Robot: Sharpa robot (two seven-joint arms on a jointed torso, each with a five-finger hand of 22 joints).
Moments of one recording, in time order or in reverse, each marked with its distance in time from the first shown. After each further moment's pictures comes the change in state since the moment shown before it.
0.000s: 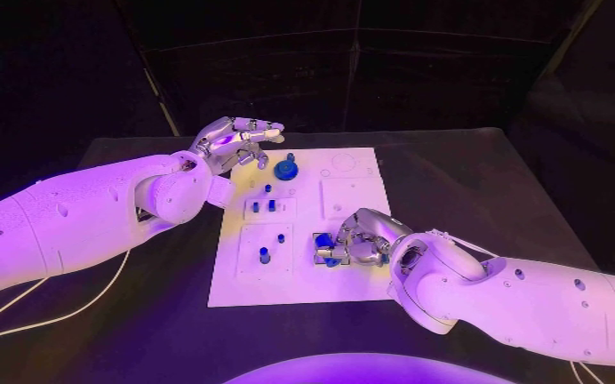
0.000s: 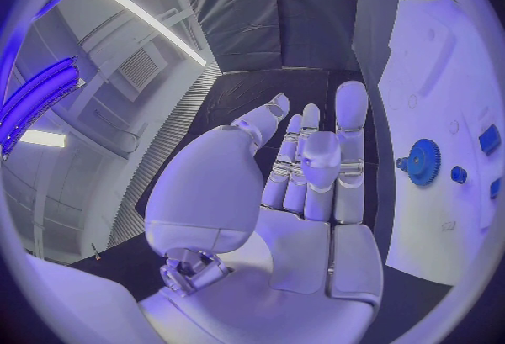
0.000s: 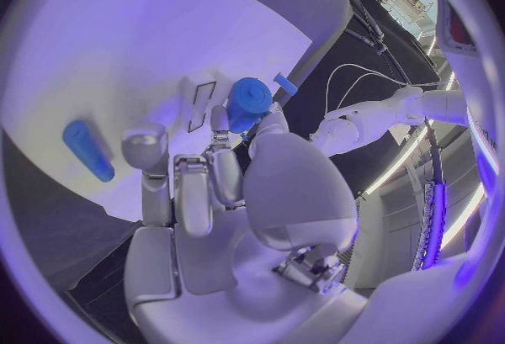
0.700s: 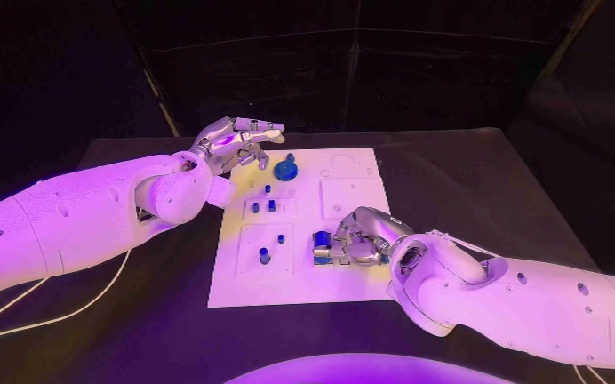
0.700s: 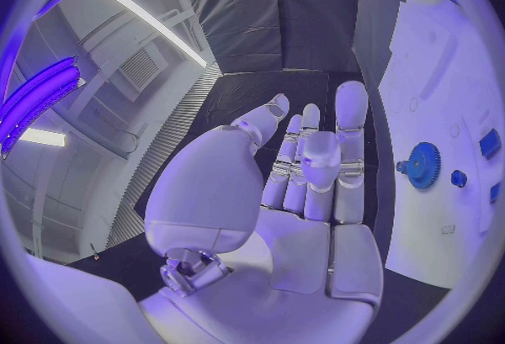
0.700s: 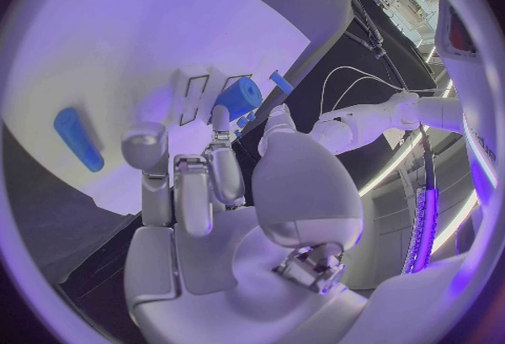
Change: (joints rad) left arm 0.000 0.003 0.000 -0.002 0.000 0.010 -0.001; left_hand 0.000 0.000 -0.003 0.003 0.000 0.000 0.000 0.000 0.000 0.000 0.000 0.000 0.000 0.000 0.000 0.000 -0.001 0.000 0.000 0.000 -0.004 -0.002; right arm 0.000 -0.005 0.000 0.020 -0.053 -0.015 0.003; right_hand -0.125 -0.080 0.047 0.004 -0.087 -0.014 0.004 0.012 0.023 0.000 0.000 -0.006 0.001 0.000 0.000 0.004 0.000 0.000 0.000 0.000 0.000 0.005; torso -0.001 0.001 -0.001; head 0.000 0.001
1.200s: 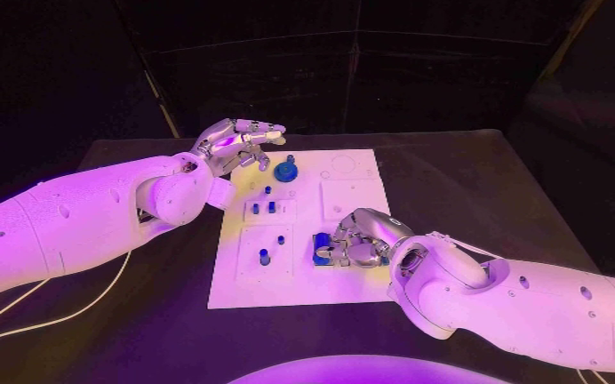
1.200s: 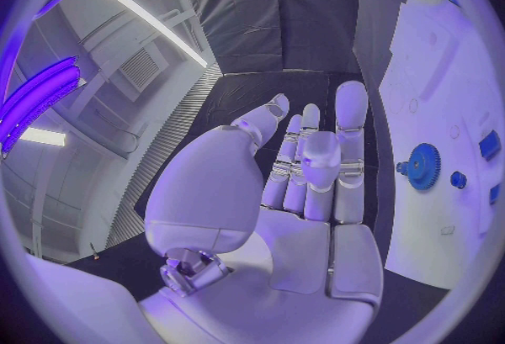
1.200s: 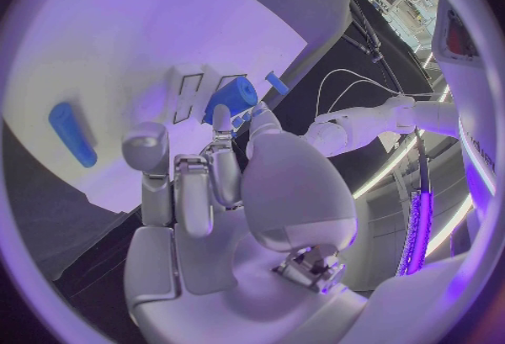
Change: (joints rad) left arm 0.000 0.002 0.000 -0.002 0.000 0.005 0.000; left_hand 0.000 0.000 0.000 0.000 0.000 0.000 0.000 0.000 0.000 0.000 0.000 0.000 0.000 0.000 0.000 0.000 0.000 0.000 0.000 0.000 0.000 0.000; right arm 0.000 -0.005 0.000 0.006 -0.030 0.006 0.007; right_hand 0.149 0.090 0.080 -0.064 0.143 0.007 -0.007 0.015 0.021 0.010 -0.010 0.004 0.003 0.000 -0.007 0.004 0.000 0.000 0.007 -0.007 0.000 0.009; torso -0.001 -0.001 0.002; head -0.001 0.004
